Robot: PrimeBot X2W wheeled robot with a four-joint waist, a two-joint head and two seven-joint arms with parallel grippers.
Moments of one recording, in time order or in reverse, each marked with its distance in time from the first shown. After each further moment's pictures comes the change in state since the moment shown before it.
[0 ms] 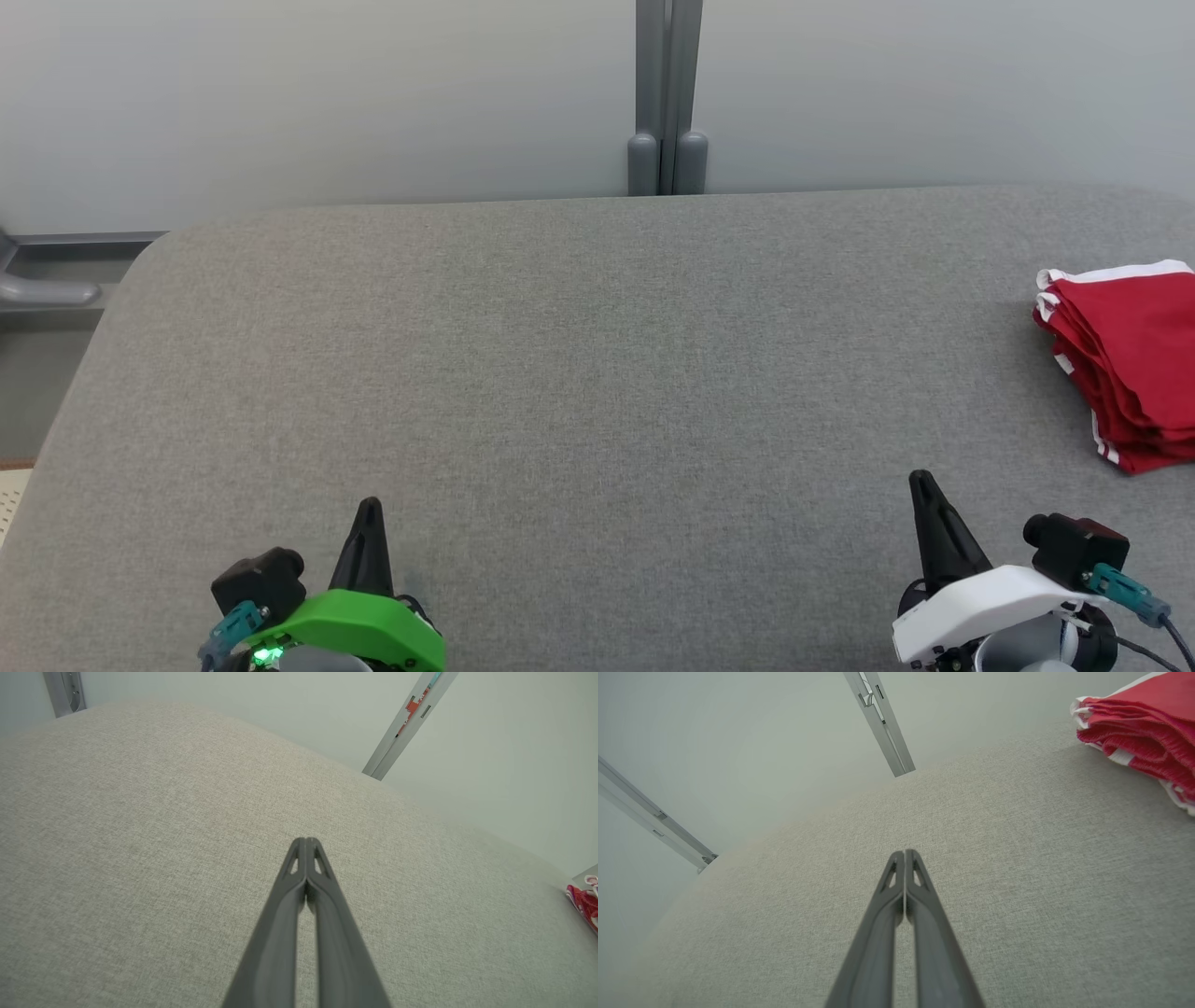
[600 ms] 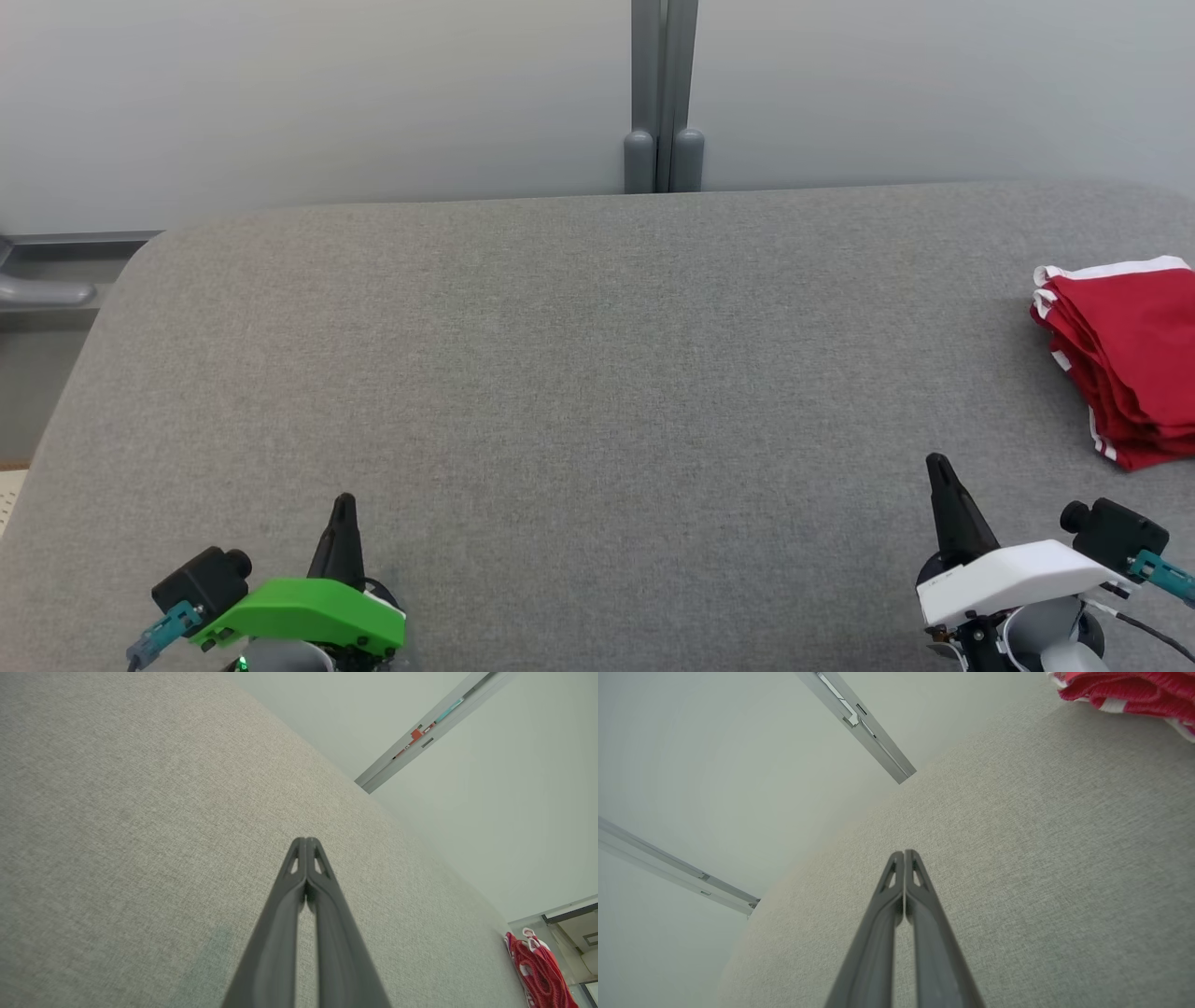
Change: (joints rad) left arm -0.003 -0.009 0.092 -0.020 -0.237 -0.055 0.073; right arm -0.033 -0.007 -0.026 0.003 0.290 0.000 0.051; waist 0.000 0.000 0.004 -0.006
